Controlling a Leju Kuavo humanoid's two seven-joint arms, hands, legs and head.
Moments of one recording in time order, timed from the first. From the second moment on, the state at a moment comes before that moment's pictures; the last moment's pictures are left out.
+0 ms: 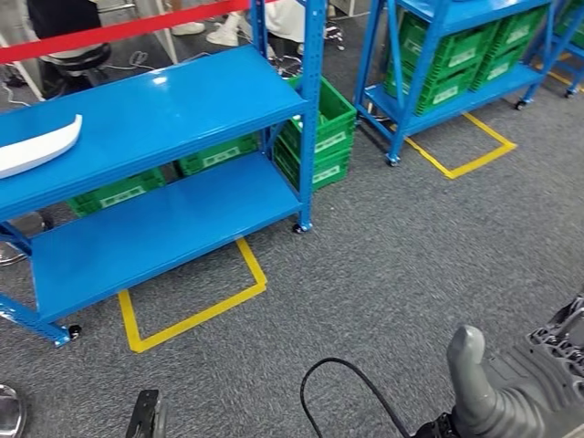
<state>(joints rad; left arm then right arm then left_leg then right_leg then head) -0.10 -0.24 1.21 -0.21 -0.90 0.22 -0.41 0.20 0.12 0.51 -1.98 0.27 -0.67 -0.70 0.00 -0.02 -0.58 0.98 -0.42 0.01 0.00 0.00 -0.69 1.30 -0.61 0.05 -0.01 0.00</state>
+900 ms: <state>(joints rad) -0.11 -0.25 1.22 -0.21 -0.90 0.21 -0.44 0.21 0.11 0.51 -1.97 0.26 -0.68 -0.70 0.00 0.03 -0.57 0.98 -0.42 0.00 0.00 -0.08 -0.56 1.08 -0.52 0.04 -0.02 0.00</state>
